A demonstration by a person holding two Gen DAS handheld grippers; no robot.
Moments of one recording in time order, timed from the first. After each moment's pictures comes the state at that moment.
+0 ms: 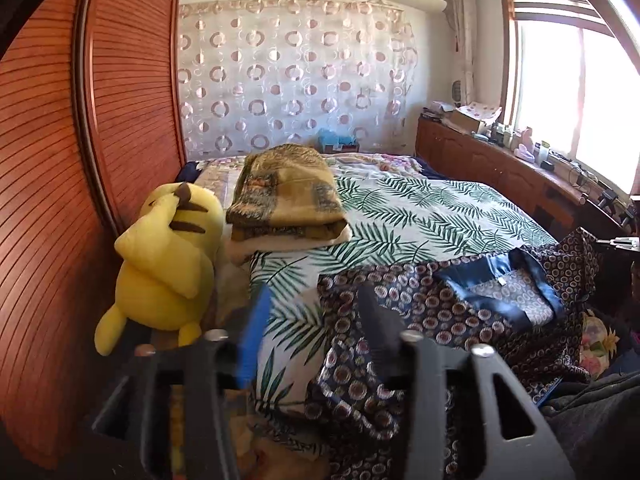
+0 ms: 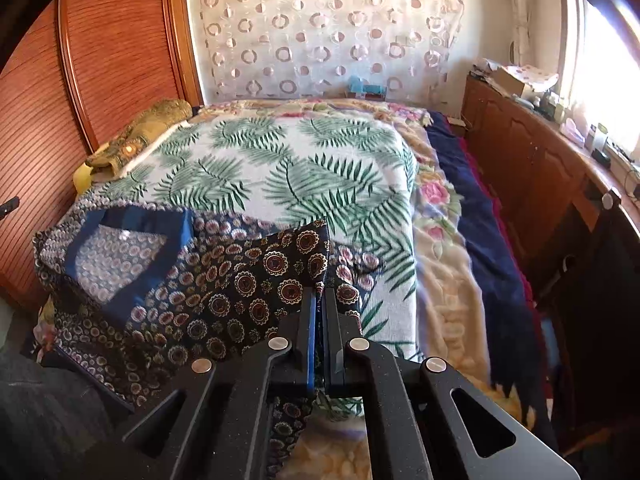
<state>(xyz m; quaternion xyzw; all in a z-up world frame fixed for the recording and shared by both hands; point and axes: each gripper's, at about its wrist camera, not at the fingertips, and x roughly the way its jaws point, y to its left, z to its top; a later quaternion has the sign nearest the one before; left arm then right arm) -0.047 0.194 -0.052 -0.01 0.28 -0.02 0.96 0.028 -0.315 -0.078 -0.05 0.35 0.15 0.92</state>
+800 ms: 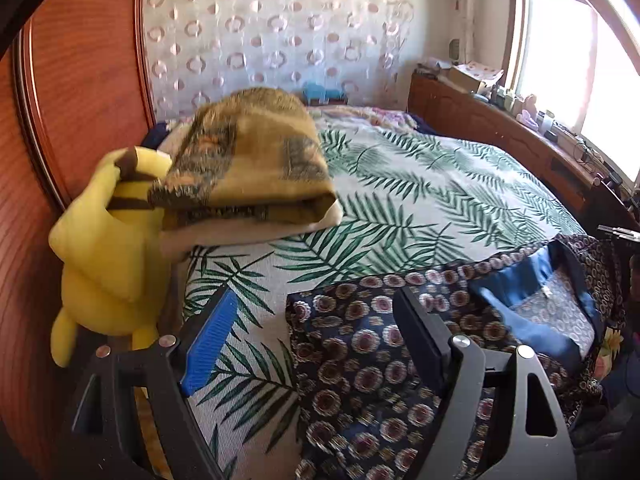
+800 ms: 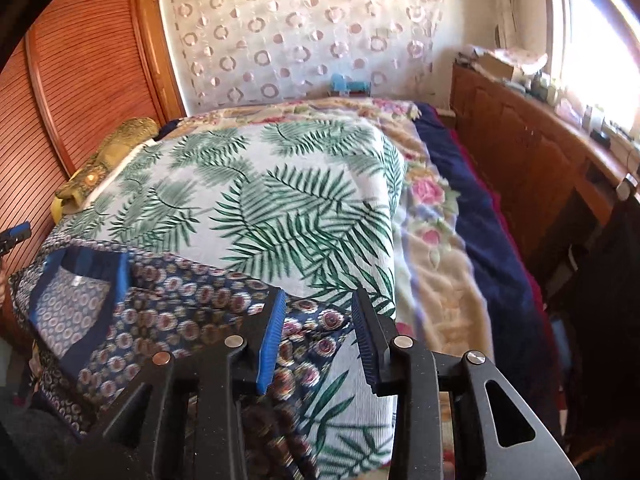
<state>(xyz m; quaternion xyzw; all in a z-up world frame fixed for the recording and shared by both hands) 0.075 0.176 -0.110 -0.02 0.37 -0.05 0.93 0.101 -0.332 -0.124 0.00 0.37 0.13 0.92</state>
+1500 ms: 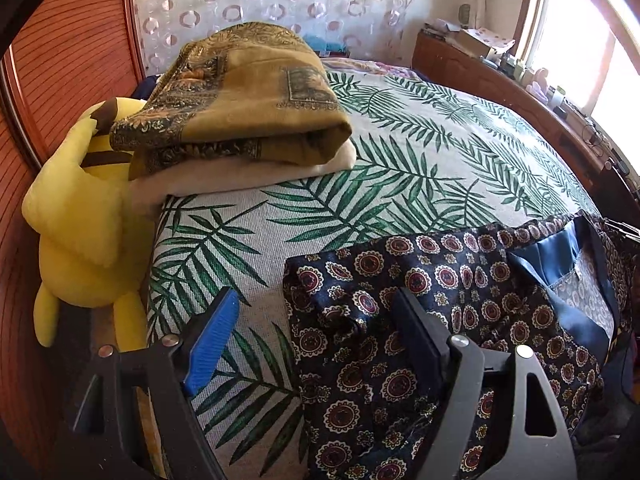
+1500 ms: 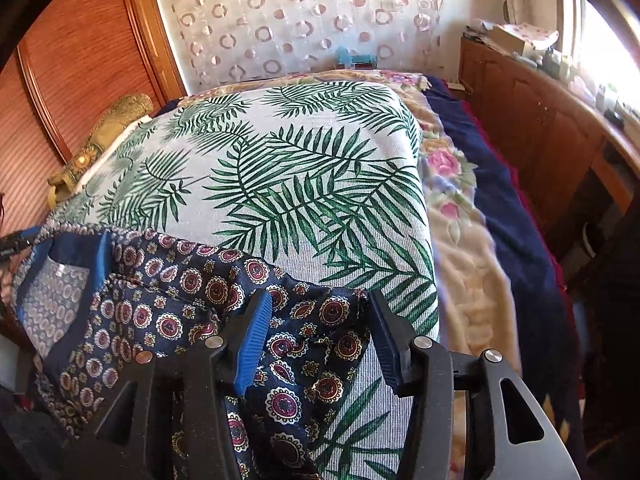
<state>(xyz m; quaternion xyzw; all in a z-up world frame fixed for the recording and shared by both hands) 0.103 0.174 -0.148 -0.02 0.45 -0.05 0.89 0.120 -0.313 -0.151 -0.02 0.40 0.14 0.91</state>
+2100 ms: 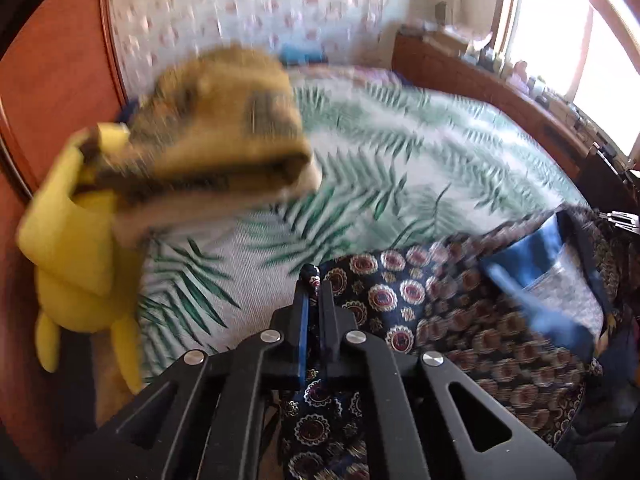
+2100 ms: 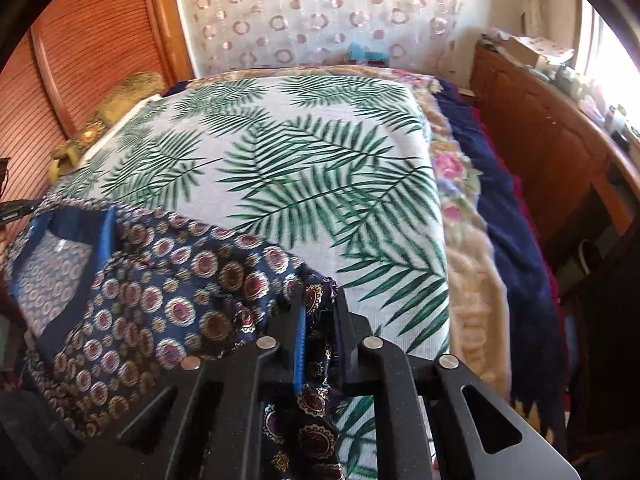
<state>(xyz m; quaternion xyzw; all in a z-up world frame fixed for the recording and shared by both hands) 0.090 0.154 -0.121 0.00 0.41 -0.09 0.91 0.115 -0.303 -0.148 -0.04 0.41 0.16 0.89</state>
